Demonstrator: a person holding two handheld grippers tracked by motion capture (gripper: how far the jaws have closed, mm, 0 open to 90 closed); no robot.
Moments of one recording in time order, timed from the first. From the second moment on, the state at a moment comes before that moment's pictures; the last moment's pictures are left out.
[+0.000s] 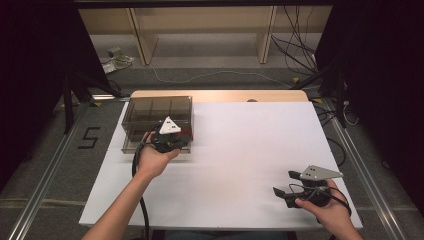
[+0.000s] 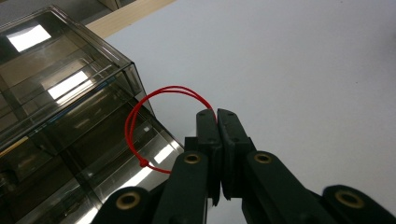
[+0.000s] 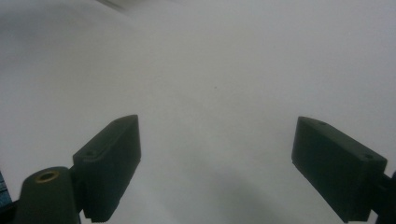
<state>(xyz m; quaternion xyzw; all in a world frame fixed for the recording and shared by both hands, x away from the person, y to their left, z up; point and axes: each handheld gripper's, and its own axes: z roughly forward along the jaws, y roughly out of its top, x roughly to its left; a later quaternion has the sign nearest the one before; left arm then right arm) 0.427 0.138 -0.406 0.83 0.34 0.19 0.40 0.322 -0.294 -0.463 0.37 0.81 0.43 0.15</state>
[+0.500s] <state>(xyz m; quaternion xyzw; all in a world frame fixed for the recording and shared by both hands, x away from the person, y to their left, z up) 0.431 0.151 -0.404 0.82 0.36 0.19 0.41 0.322 -0.294 -0.463 0.37 0.81 0.43 0.16</state>
